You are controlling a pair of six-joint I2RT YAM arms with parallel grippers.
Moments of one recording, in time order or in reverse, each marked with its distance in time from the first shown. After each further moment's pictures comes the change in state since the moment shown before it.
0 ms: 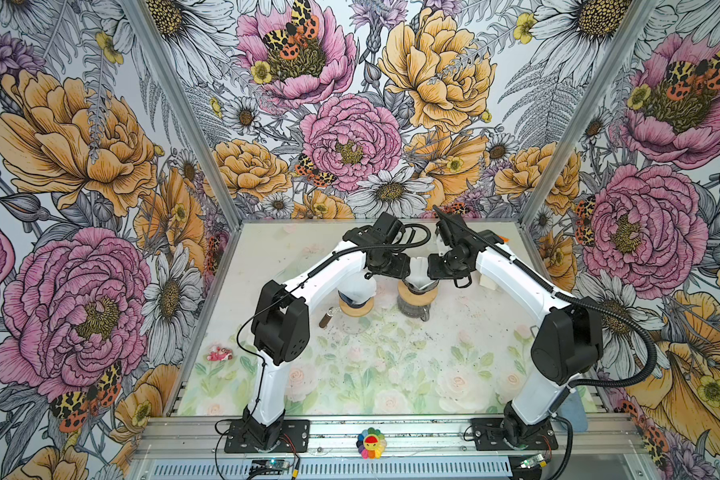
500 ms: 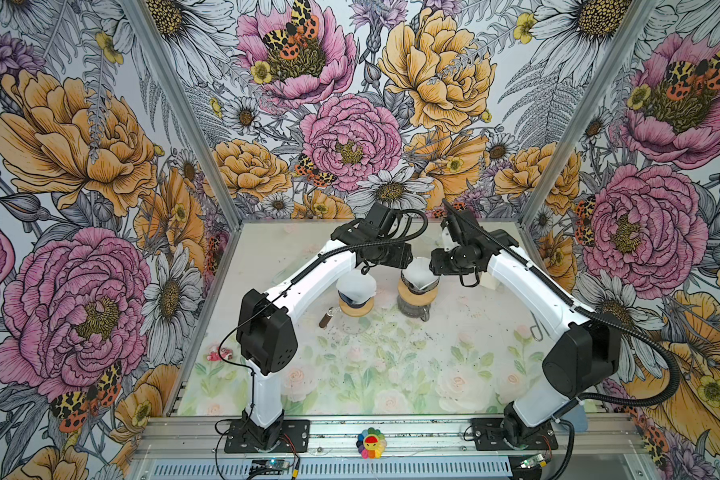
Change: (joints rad) left arm 0.000 -0.133 -0.028 0.064 -0.034 -0.024; right arm 0.000 -0.108 0.000 0.006 -0.001 -0.008
